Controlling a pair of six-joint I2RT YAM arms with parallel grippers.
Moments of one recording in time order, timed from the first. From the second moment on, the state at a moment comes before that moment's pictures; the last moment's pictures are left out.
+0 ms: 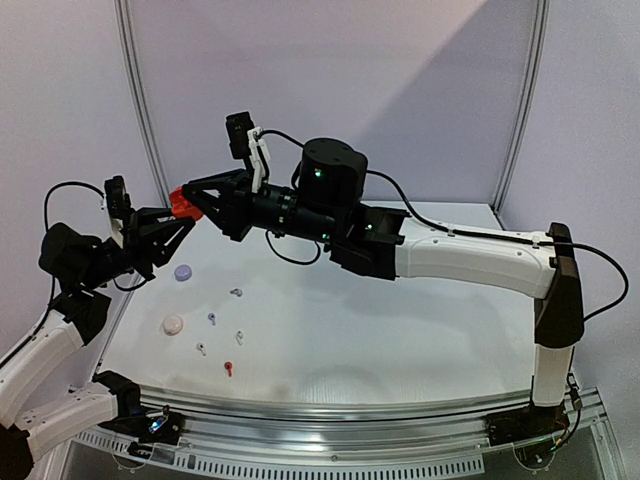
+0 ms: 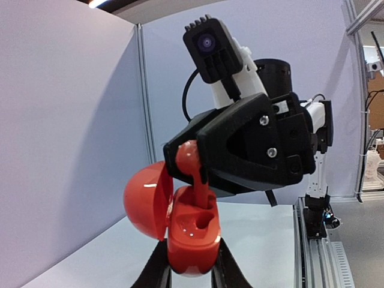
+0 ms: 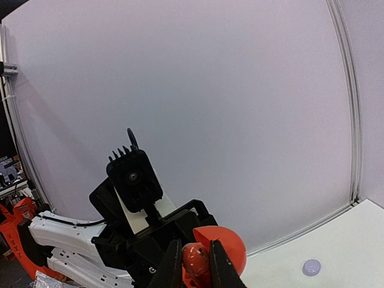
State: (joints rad) left arm -0.27 0.71 0.52 0.65 0.87 -0.26; right arm 1.20 2.00 1.88 0.33 -0.21 0.34
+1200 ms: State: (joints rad) left arm -0.27 0.72 0.52 0.63 0.87 -0.27; right arm 1.20 2.00 1.87 0.31 -0.18 0.31
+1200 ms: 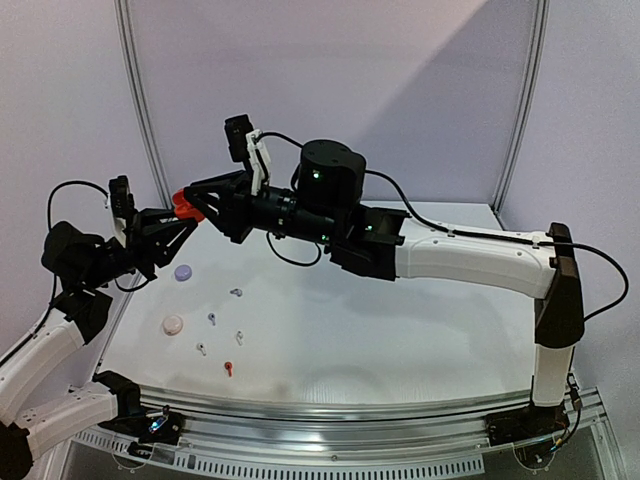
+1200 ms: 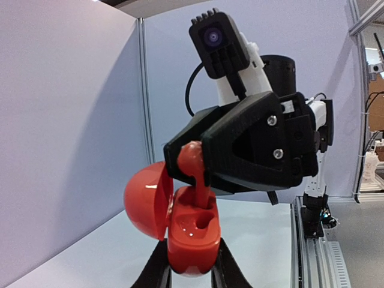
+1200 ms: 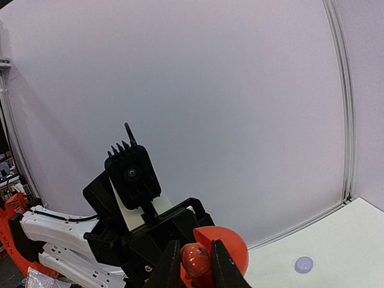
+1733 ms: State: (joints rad) left arm -0.27 0.70 0.52 0.62 0.85 -0.27; right arm 1.20 2.00 1.88 0.29 -0.18 0.28
